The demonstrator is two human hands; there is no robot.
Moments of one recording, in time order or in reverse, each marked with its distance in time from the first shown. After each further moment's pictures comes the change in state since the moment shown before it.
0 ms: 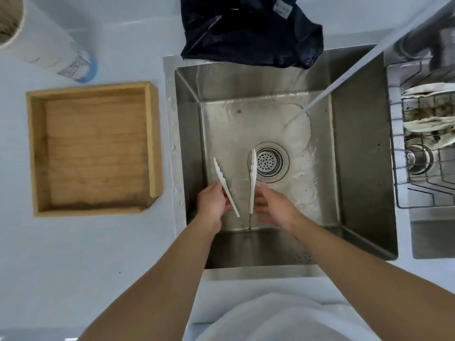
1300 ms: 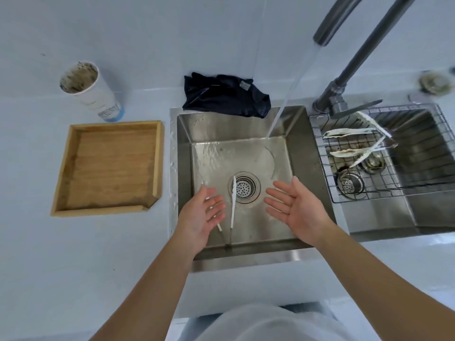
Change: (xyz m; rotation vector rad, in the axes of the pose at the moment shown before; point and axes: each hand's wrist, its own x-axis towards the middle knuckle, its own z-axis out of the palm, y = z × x) left_hand -0.110 -0.007 -0.028 -0.241 -0.318 0.276; right_hand -0.140 -0.006 -0.060 0.619 0.070 -0.346
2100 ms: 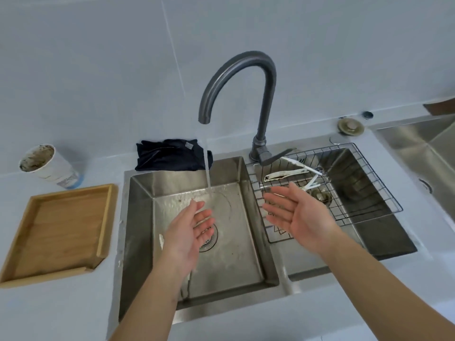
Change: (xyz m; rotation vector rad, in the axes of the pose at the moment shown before) left_hand -0.046 0.010 0.145 0.048 -0.064 0.217; right_hand -0.060 -0.131 -0.091 -0.013 0.010 -0.234
